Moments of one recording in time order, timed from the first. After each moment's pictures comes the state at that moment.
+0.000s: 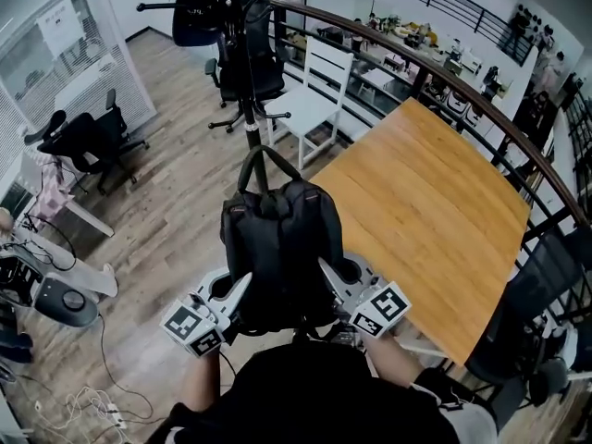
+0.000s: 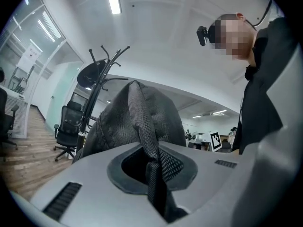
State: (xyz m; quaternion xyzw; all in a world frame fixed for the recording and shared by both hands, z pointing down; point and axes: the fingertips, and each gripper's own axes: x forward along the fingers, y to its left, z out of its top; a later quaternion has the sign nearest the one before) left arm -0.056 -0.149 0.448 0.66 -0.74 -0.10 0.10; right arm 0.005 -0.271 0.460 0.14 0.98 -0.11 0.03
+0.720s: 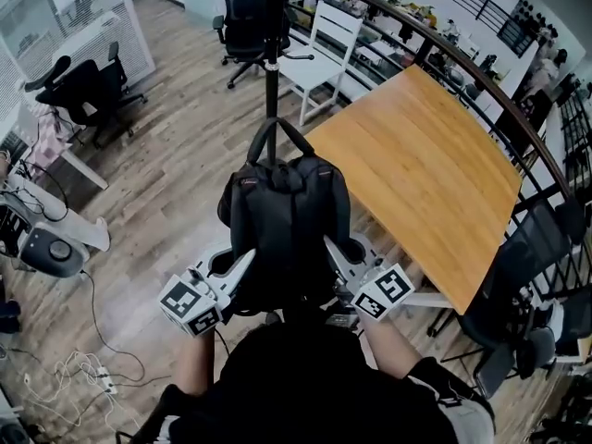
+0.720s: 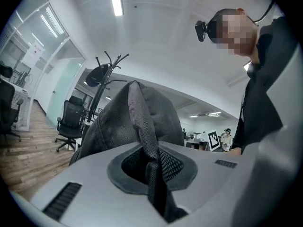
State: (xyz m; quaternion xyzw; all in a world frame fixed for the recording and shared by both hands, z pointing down) left arm 0.020 -0.045 0.458 0.67 -0.73 -0.10 0.12; right arm 0.081 -0.169 0.473 0.12 0.98 -0.13 0.00
